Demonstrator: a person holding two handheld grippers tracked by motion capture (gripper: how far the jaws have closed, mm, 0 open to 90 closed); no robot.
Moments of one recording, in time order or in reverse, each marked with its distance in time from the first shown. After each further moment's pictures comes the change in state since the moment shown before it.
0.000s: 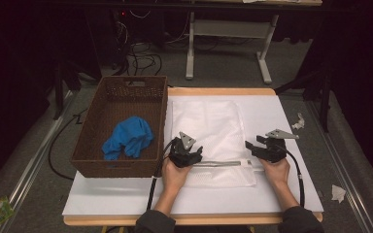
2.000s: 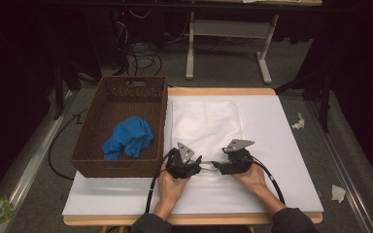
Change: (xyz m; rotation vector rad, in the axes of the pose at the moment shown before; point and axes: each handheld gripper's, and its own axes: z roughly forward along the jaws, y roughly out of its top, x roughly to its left) left arm -0.015 -0.018 -0.033 -0.023 0.006 0.029; right arm 0.108 0.007 0.028 0.180 0.213 -0.364
